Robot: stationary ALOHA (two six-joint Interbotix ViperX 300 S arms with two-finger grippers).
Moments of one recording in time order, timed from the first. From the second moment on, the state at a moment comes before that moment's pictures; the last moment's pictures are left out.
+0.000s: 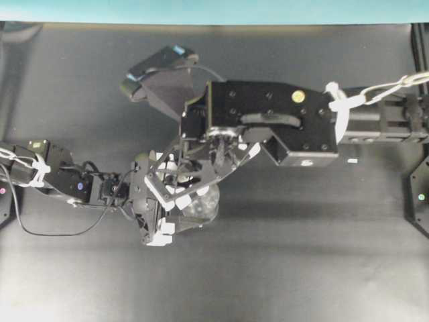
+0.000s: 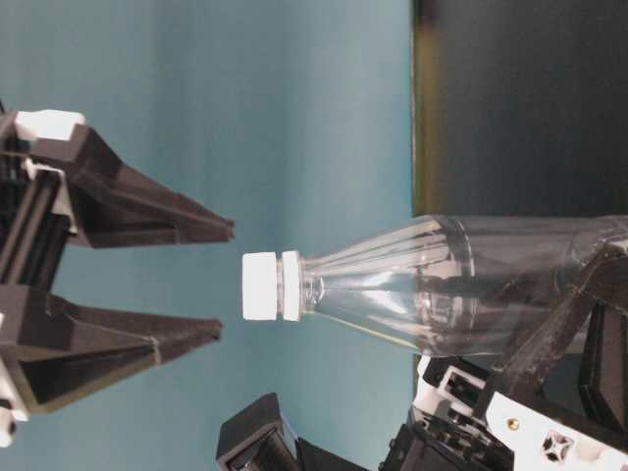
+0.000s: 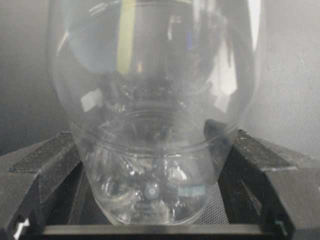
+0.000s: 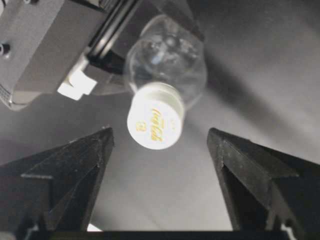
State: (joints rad) left arm -0.06 0.25 0.86 0.04 -0.75 -0.09; right arm 0.09 0.35 -0.47 0.04 1.49 0.92
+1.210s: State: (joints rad) left arm -0.06 0.25 0.86 0.04 -0.75 -0.09; right arm 0.09 0.35 -0.40 0.05 1.43 0.57
